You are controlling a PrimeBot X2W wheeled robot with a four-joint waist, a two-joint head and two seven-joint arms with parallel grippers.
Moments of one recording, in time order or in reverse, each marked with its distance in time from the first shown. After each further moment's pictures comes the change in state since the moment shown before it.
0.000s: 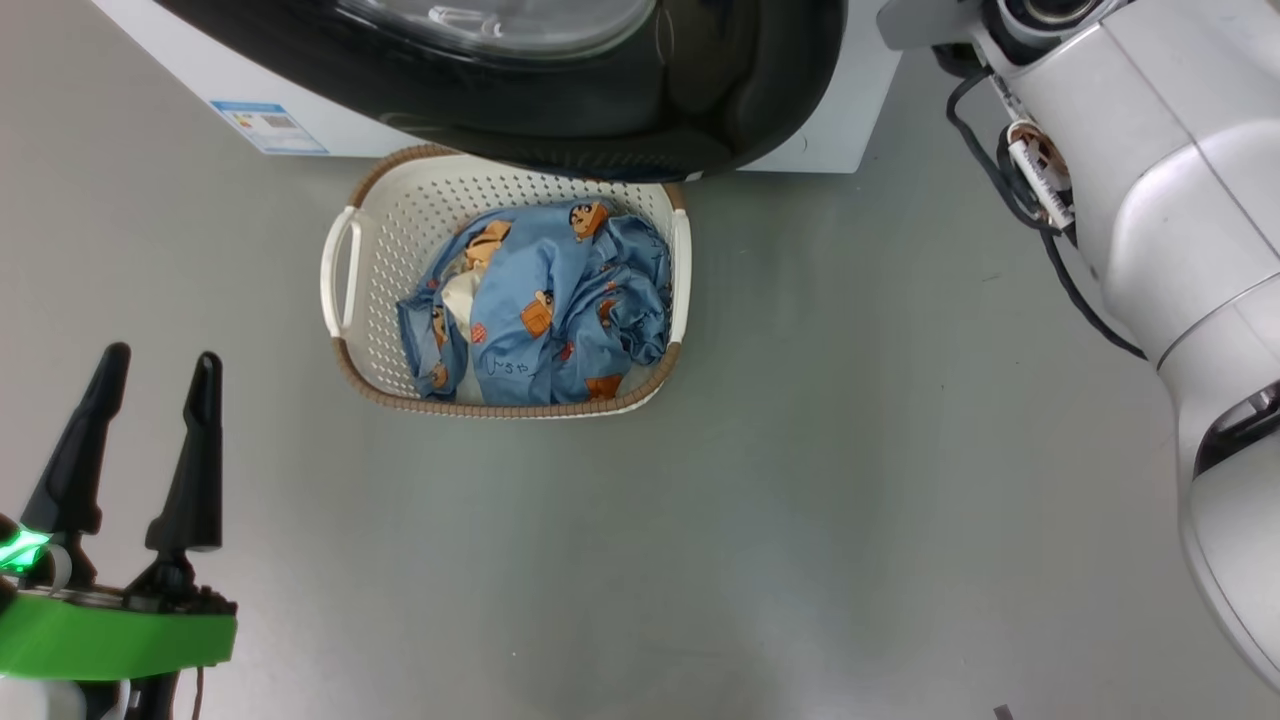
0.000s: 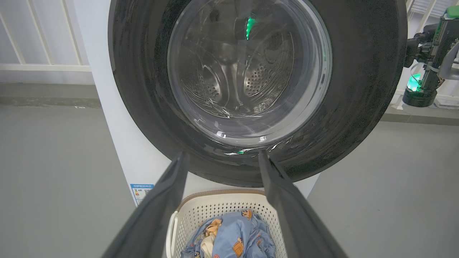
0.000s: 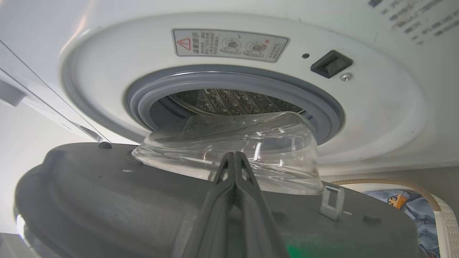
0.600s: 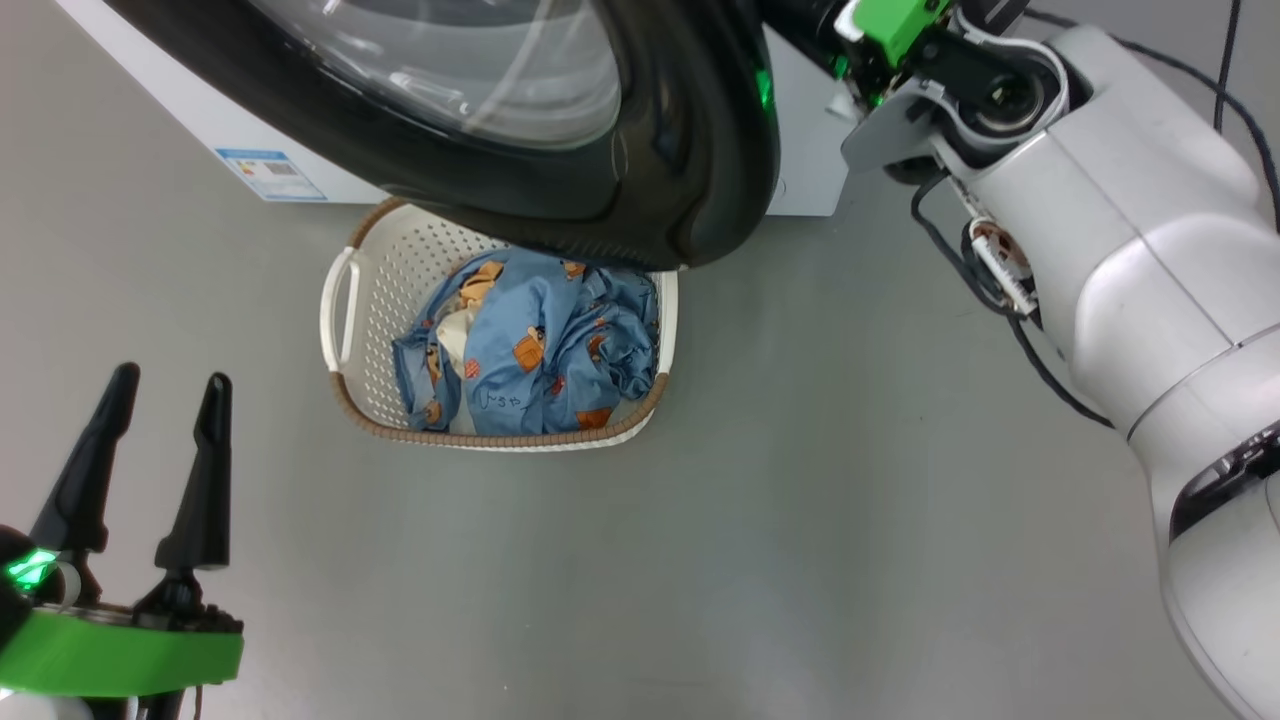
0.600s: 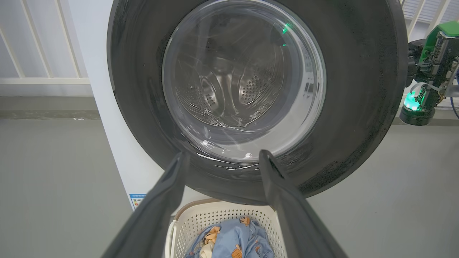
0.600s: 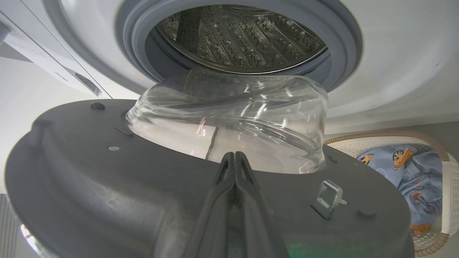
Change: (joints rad) left arm 0.026 -0.006 0.004 -0.001 0.035 0.000 0.000; right arm 0.135 -0.022 0.036 -0.112 0.041 0.000 0.124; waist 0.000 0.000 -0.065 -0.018
